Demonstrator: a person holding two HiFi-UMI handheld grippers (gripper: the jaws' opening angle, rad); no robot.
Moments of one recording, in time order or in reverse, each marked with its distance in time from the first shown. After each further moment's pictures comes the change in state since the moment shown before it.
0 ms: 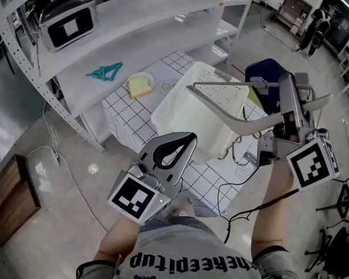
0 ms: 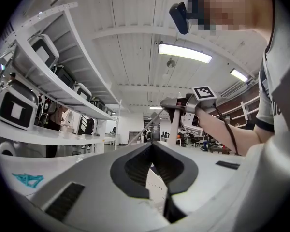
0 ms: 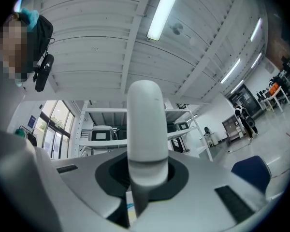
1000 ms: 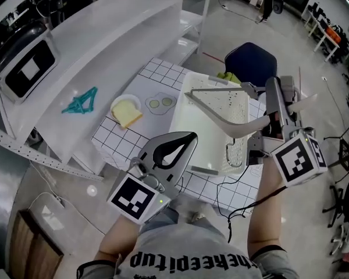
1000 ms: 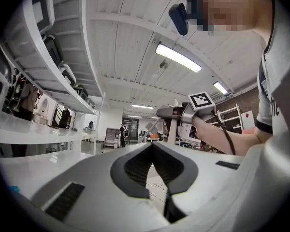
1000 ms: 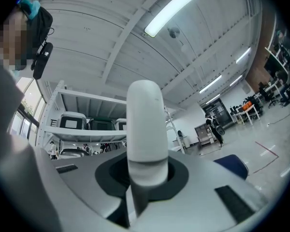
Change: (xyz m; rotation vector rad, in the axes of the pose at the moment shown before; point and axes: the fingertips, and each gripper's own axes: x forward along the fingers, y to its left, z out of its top) left arm 0.035 0.111 -0.013 -0.021 0.025 -0.304; right arm 0.064 -0.021 -0.075 -0.036 -0.017 -0.338
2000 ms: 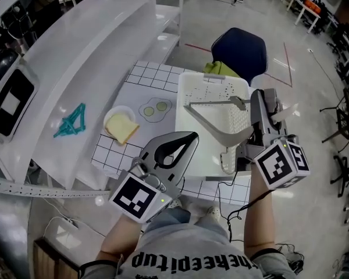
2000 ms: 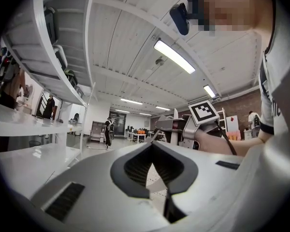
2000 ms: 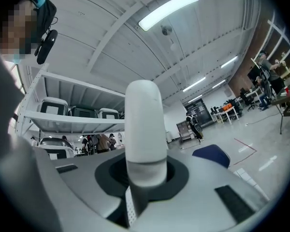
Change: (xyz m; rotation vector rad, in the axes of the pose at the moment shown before) left arm 0.018 0.042 -0.022 -0.028 0.046 -0.180; right arm 0.002 -0.026 -0.077 -0.025 0.055 -0.248
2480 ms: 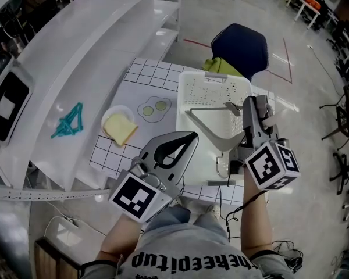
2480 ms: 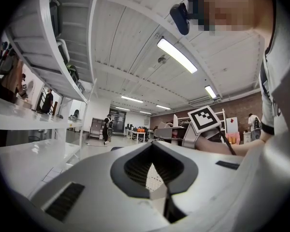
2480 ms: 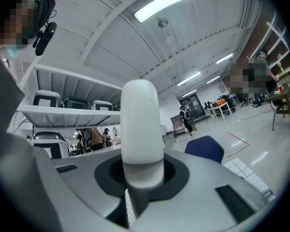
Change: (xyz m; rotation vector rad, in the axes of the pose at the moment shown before) left arm 0.009 0.017 -0.012 -0.031 0.022 -0.008; right arm 0.015 -0.013 -0.045 0.029 0.066 -0.065
